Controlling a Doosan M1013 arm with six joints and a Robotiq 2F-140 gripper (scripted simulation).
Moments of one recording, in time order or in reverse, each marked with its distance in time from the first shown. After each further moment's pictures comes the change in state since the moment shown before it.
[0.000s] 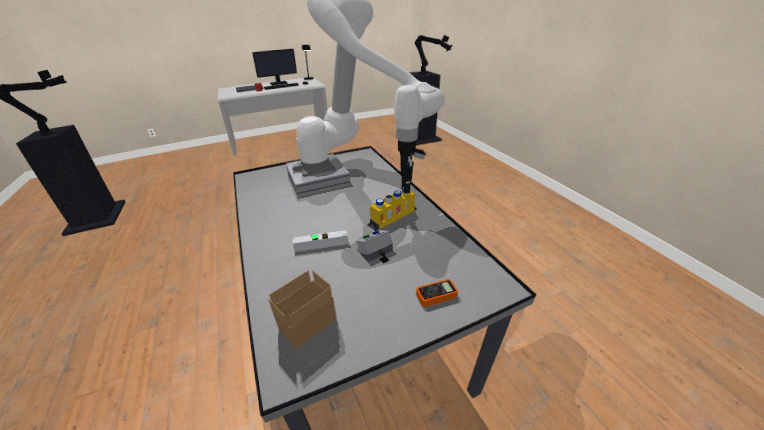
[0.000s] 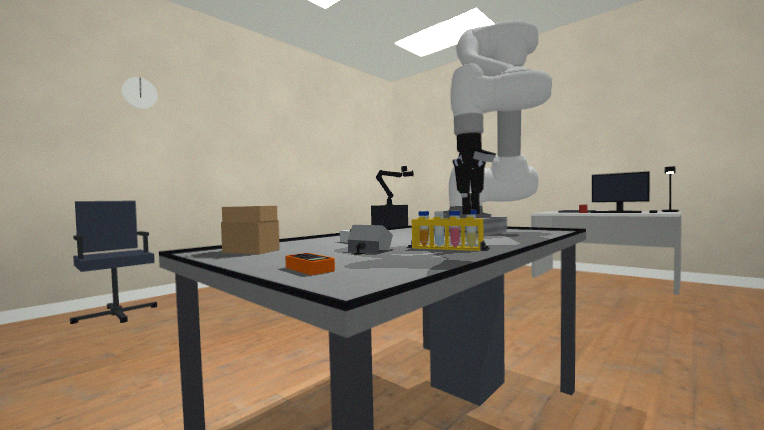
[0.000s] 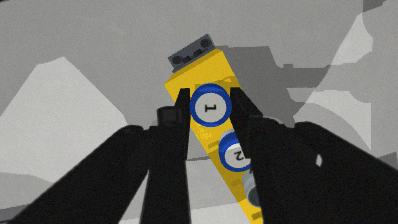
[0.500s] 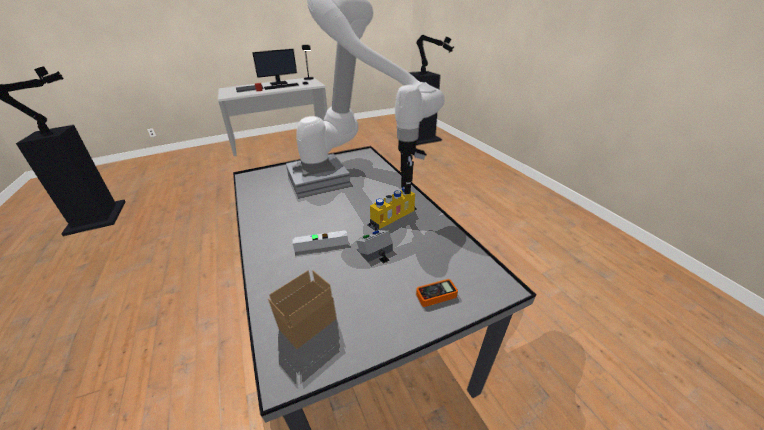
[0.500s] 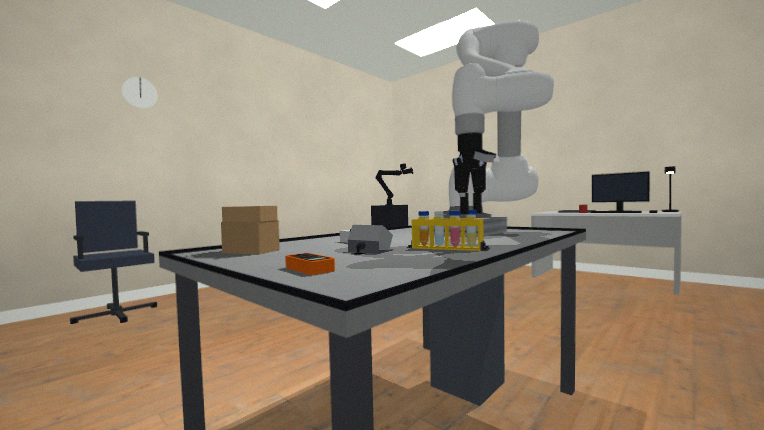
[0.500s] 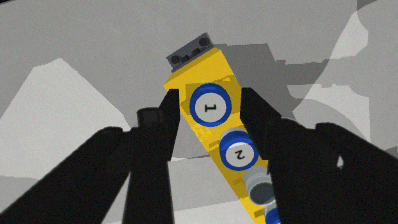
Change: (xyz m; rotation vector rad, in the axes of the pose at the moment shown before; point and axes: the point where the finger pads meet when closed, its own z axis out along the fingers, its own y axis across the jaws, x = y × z) arm 0.000 0.000 0.000 -0.007 -0.012 0.023
